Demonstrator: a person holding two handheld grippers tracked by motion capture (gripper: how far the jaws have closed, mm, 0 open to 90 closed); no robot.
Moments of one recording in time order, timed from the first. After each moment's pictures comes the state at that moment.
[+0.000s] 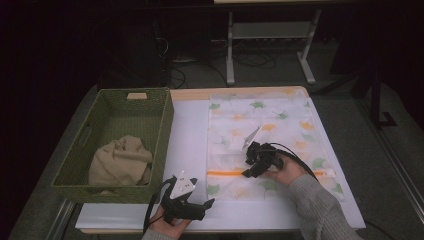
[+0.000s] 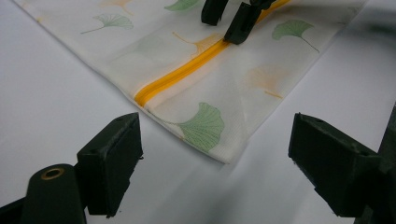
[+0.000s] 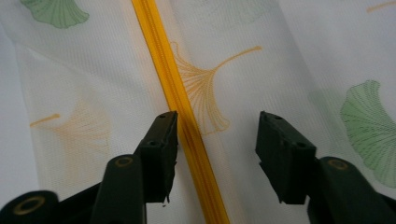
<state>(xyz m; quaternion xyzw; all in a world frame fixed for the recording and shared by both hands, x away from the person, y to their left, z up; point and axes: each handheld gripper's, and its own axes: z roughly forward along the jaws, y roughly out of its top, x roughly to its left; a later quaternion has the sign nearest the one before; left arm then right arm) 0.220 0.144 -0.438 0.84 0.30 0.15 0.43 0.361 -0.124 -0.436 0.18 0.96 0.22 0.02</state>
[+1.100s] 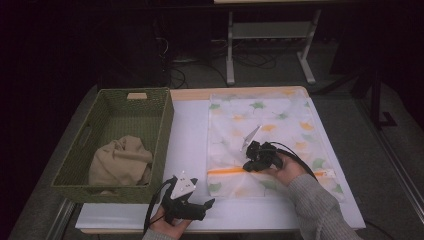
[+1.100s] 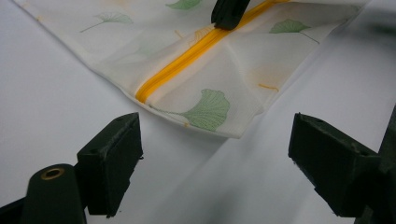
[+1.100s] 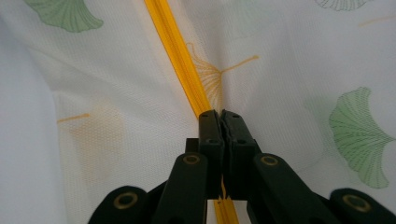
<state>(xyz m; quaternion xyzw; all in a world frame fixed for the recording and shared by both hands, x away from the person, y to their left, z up) 0.219 0.143 -0.438 0.84 0.30 0.15 0.43 0.358 -0.123 -0.426 0.17 0.96 0.23 0.02</state>
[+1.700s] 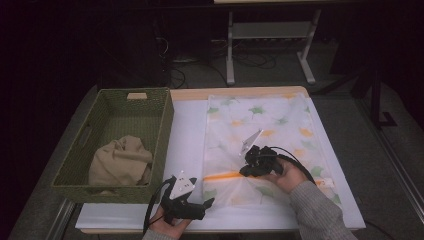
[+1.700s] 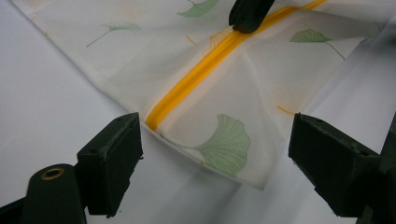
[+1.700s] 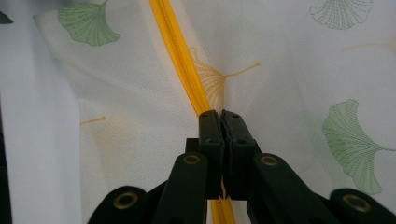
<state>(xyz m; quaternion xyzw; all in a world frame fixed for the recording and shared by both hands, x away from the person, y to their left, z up) 0.219 0.144 -0.436 0.83 0.31 0.16 0.43 0.332 -0.117 -0.412 0.16 0.95 0.26 0.02</state>
